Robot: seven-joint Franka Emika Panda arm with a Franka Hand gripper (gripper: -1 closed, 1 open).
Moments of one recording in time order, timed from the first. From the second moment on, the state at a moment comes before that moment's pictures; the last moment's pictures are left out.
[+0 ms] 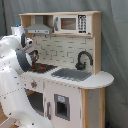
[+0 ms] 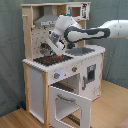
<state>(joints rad) -1.81 -0.52 2.36 -1.27 0.25 2.02 0.07</state>
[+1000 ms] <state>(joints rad) -1.83 -0.55 2.38 -1.26 0.30 1.93 0.03</state>
